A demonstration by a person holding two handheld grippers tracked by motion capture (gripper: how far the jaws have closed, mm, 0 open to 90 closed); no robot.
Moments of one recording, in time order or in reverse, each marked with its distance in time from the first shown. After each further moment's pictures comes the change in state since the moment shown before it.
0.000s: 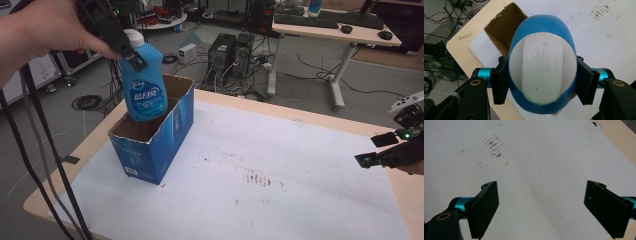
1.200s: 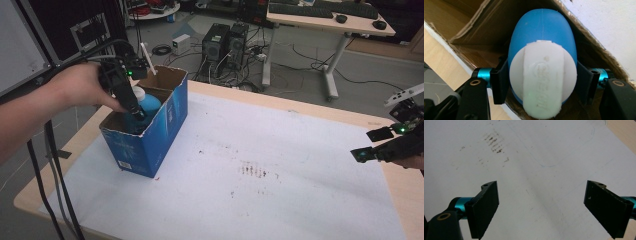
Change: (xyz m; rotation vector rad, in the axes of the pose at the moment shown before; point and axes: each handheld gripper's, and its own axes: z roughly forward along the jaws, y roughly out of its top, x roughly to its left) left arm -0.019 -0.042 0.116 0.170 -0.044 0.047; right arm 0.000 -0.007 0.003 0.019 0.007 0.018
